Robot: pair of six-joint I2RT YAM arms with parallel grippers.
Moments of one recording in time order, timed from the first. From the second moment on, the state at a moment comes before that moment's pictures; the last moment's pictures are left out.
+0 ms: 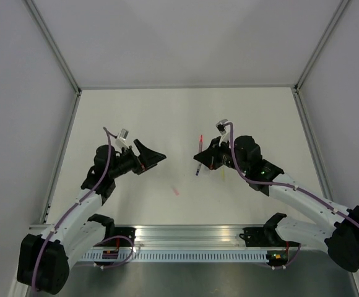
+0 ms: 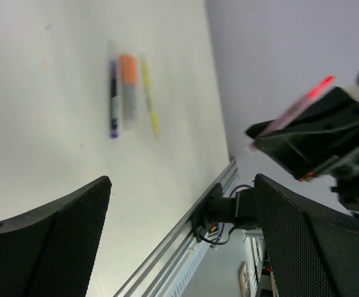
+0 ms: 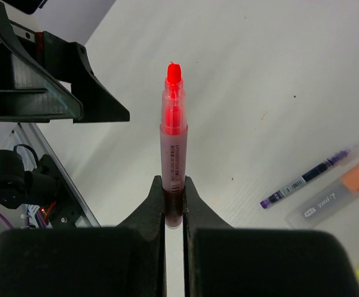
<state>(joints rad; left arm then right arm) -0.26 0.87 0.44 0.21 0.63 -0.96 0.68 1.07 0.70 0.09 -0.25 0.46</state>
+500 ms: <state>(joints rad) -0.71 1.14 0.74 -0.38 -0.08 -1.24 0.68 1.02 0.66 0.07 -0.23 0.43</state>
